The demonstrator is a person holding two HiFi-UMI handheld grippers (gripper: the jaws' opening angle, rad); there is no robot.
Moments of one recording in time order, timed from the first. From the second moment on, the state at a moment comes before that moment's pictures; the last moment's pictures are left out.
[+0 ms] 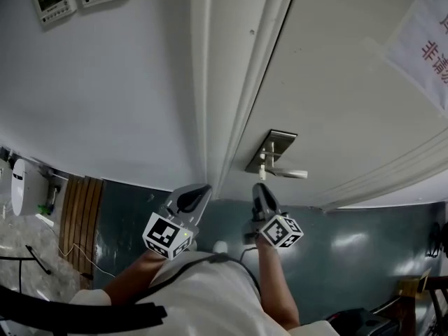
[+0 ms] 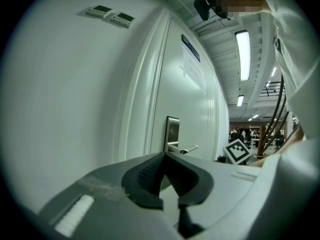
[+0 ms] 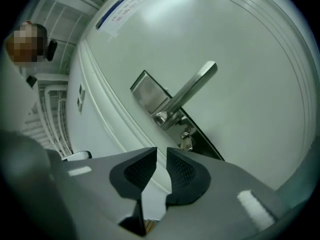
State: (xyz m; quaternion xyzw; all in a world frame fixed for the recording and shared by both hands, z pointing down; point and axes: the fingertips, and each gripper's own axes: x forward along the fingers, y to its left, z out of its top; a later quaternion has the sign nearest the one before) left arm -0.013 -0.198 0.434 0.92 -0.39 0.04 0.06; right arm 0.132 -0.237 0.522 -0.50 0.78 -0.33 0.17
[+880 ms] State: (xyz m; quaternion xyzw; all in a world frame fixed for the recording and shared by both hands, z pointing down) left arm 0.049 -0.195 0.436 0.94 -0.34 0.06 0.05; right arm 0.153 -0.282 0.552 -0.39 0.71 -0.48 0.35
